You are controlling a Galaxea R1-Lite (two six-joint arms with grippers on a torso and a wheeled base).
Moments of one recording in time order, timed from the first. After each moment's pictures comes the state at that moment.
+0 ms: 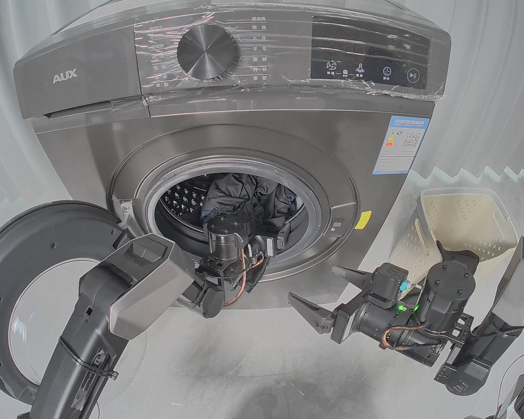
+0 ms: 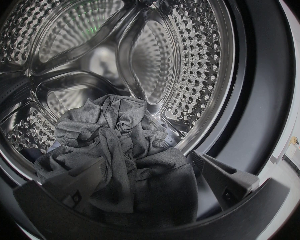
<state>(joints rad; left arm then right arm) -0.49 2.70 -1.58 -1.08 0.08 -0.07 0.75 1.97 -0.35 -1.54 -0.02 0.16</state>
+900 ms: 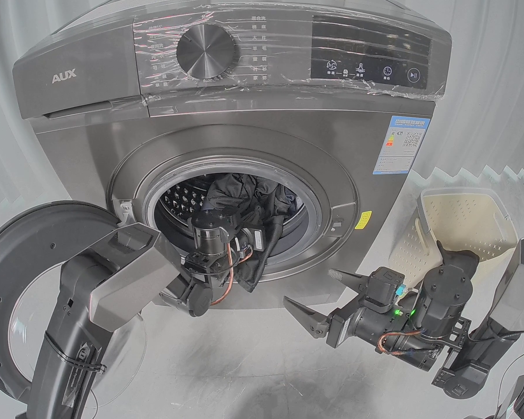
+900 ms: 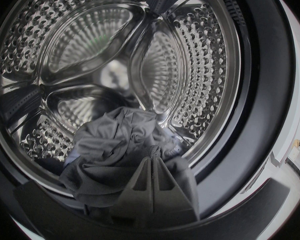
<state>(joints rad) -0.48 2.60 -1.44 -1.17 0.08 -0.08 0.78 1.97 -0.35 -1.54 -0.04 0.16</state>
